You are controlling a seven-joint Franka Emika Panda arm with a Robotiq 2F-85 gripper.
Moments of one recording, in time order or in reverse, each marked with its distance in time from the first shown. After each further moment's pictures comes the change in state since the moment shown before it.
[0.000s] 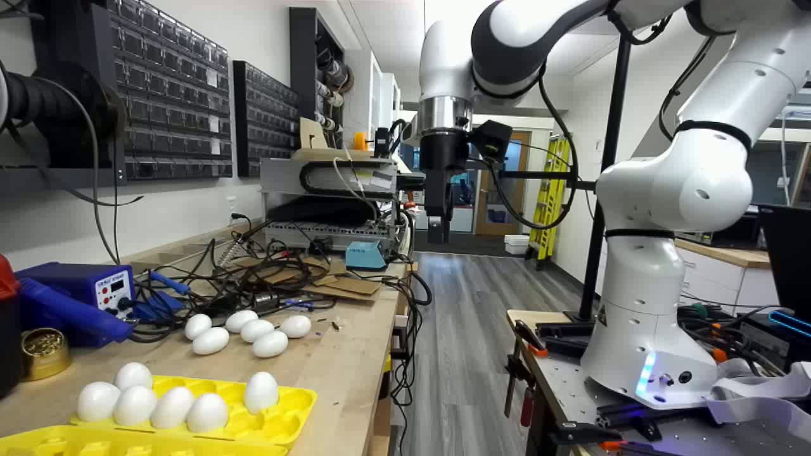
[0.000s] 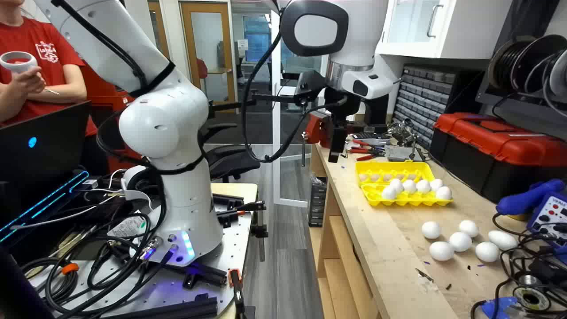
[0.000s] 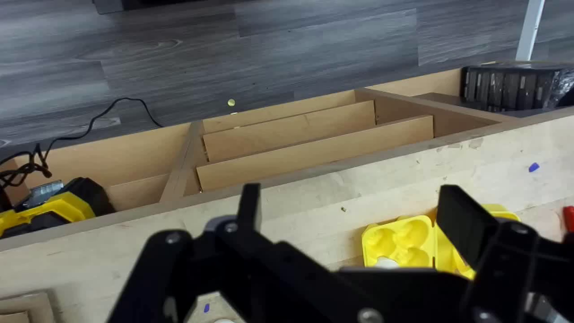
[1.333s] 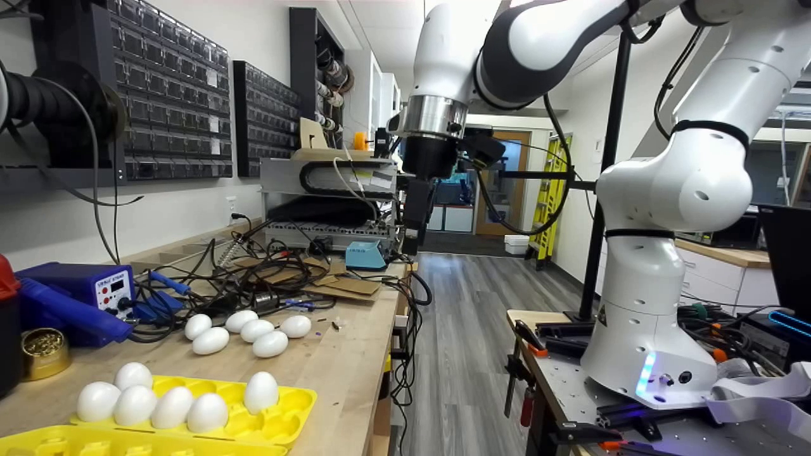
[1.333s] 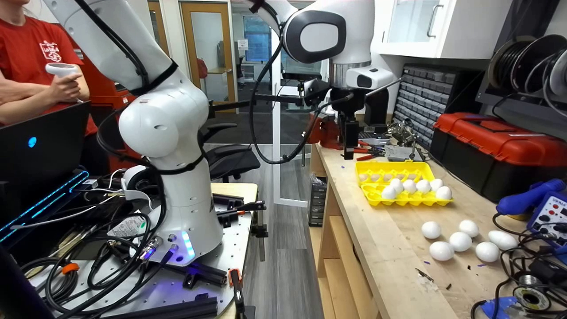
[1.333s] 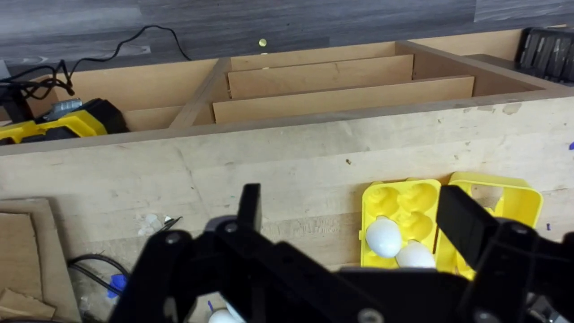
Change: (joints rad) arm -0.003 0.062 0.146 0.001 -0.097 0.207 0.090
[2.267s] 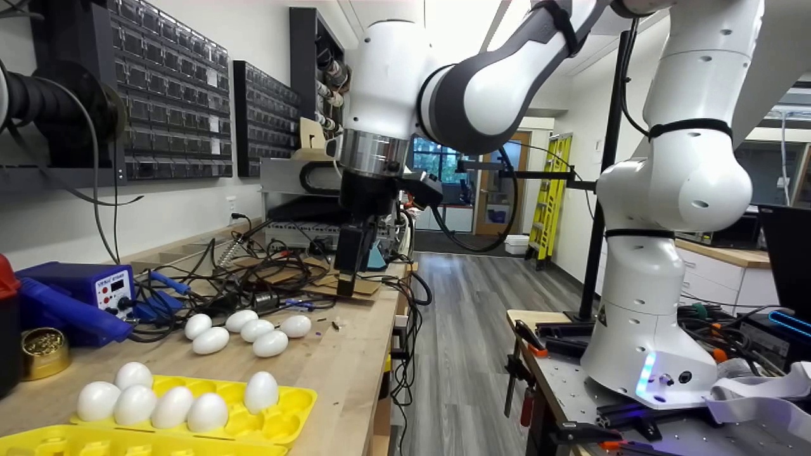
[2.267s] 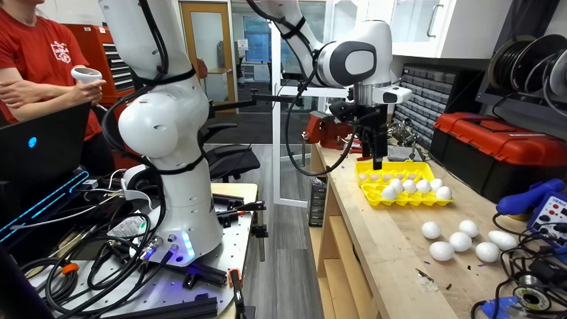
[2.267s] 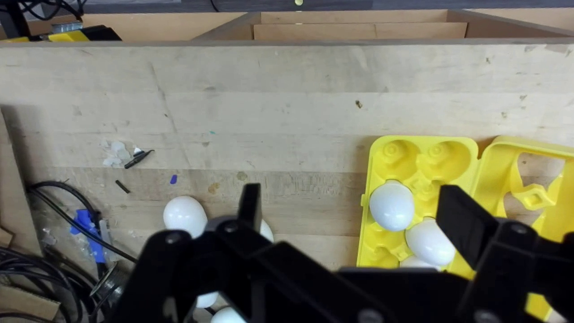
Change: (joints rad) arm -0.005 0.381 0.082 0.216 -0.293 0.174 0.226
